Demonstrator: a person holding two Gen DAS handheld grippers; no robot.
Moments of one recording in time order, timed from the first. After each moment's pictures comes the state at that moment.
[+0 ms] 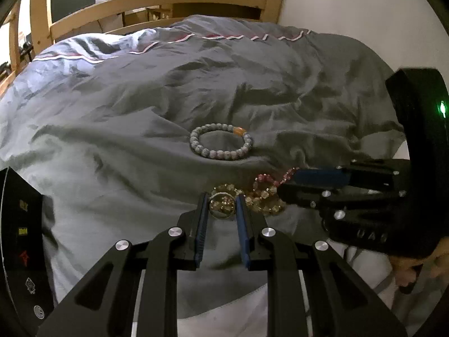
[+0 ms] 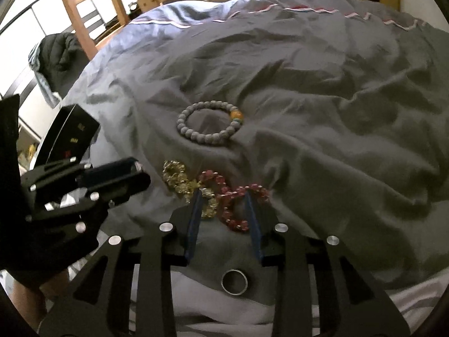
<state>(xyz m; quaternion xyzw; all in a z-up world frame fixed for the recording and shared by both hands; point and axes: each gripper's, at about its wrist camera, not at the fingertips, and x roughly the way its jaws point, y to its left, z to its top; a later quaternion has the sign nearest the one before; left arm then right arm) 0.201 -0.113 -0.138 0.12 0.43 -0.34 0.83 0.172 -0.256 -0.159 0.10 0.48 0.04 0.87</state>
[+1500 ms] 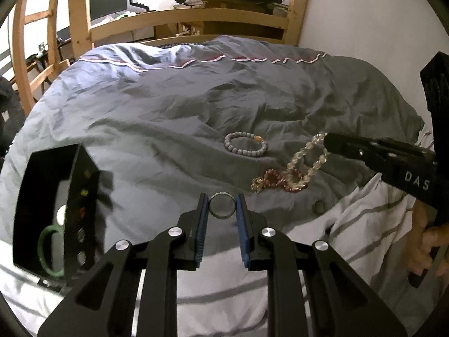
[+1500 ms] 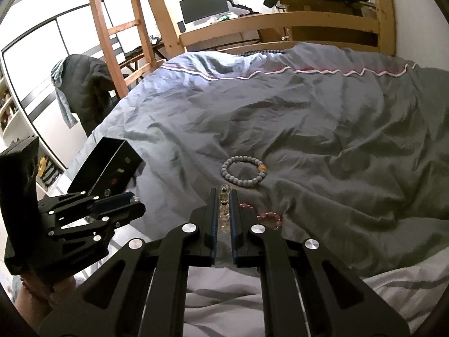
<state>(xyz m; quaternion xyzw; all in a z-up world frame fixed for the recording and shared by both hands) 0.155 -0.056 -0.084 0.10 0.41 -0.28 0.86 0.122 -0.244 -0.069 0.11 0.37 0.05 0.92</state>
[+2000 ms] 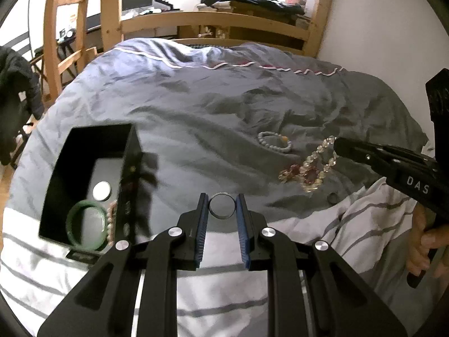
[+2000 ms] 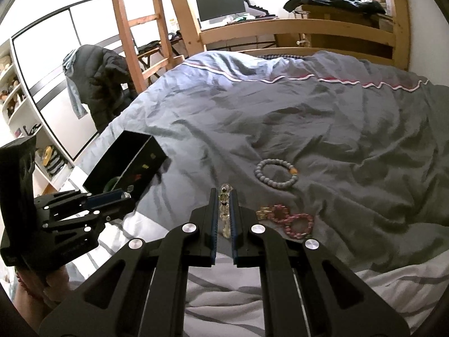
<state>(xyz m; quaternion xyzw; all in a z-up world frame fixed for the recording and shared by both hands) 0.148 0.006 -0.069 0.06 0.41 -0.24 0.88 0.123 -0.194 -0.056 0.09 0.37 0.08 0.92</state>
